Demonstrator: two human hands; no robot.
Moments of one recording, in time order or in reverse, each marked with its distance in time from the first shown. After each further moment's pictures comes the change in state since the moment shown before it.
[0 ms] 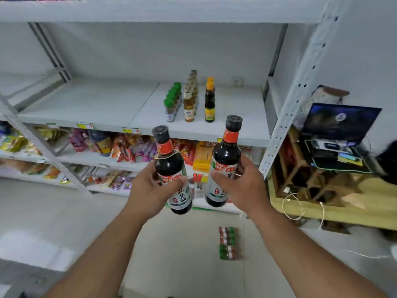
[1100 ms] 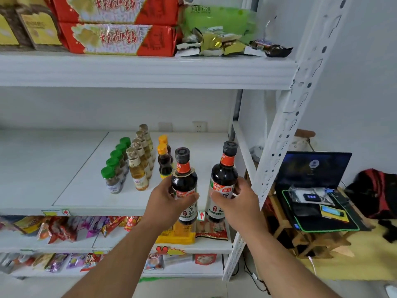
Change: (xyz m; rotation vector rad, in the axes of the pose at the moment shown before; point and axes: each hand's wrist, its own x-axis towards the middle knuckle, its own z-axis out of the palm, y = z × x) left_hand 0.291 0.044 0.172 0.032 -0.205 0.122; right_hand 0.264 0.033 -0.077 -0.040 0.195 0.048
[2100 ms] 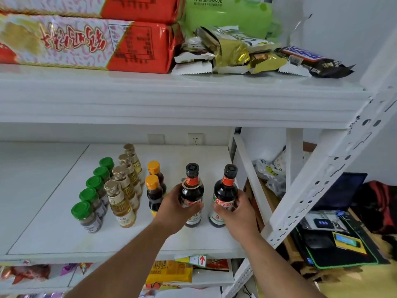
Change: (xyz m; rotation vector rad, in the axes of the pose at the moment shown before) left_hand 0.163 -0.058 0.035 0.050 -0.139 -0.029; right_hand 0.144 0.060 0.039 -0.074 0.039 0.164
